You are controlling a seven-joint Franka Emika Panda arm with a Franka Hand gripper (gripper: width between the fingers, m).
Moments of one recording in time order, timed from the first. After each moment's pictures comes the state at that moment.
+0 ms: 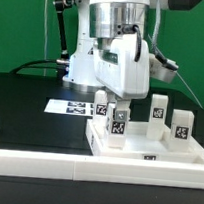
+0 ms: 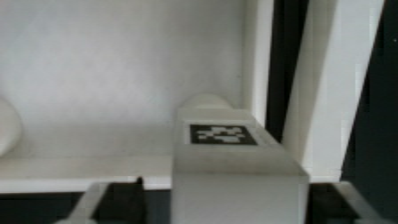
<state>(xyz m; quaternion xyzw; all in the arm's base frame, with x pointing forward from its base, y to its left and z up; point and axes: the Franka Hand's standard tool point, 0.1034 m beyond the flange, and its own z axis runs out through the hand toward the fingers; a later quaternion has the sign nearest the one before) 0.603 0.004 0.078 -0.76 0.65 -0.01 0.05</state>
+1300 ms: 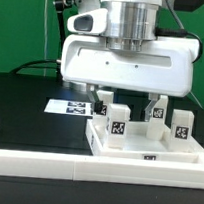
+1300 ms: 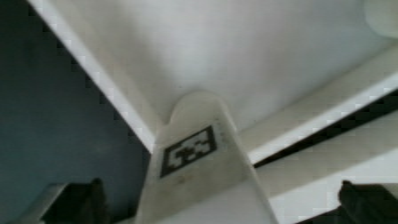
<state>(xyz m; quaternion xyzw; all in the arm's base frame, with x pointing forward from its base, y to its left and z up) 0.605 0.010 0.081 -0.99 0.15 -0.02 0.01</state>
